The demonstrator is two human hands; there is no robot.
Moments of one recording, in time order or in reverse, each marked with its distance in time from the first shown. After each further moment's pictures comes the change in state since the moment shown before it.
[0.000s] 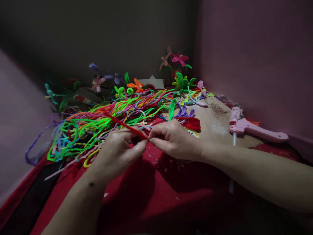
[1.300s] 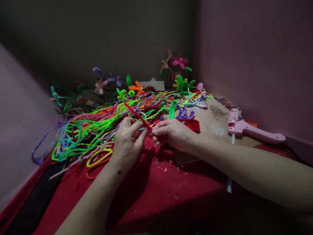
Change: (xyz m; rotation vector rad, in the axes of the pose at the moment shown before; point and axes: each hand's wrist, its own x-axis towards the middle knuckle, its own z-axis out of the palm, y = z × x) left_hand 0.016 -0.018 0.027 0.234 0.361 0.169; right_hand 0.011 0.015 0.006 0.995 0.091 0.690
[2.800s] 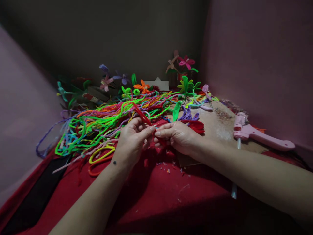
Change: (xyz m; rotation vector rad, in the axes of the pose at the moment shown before) left_hand 0.002 0.019 0.005 -1.037 -0.030 -0.716; right_hand -0.003 0.000 0.006 0.090 0.011 0.116
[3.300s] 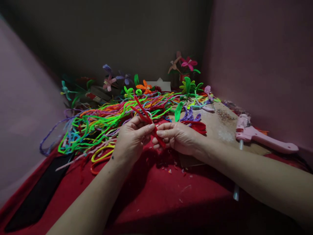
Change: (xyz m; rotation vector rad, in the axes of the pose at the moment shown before) left_hand 0.005 -0.002 -0.009 -0.122 -0.069 0.051; right_hand 0.006 0.003 -0.009 0.048 -0.188 0.000
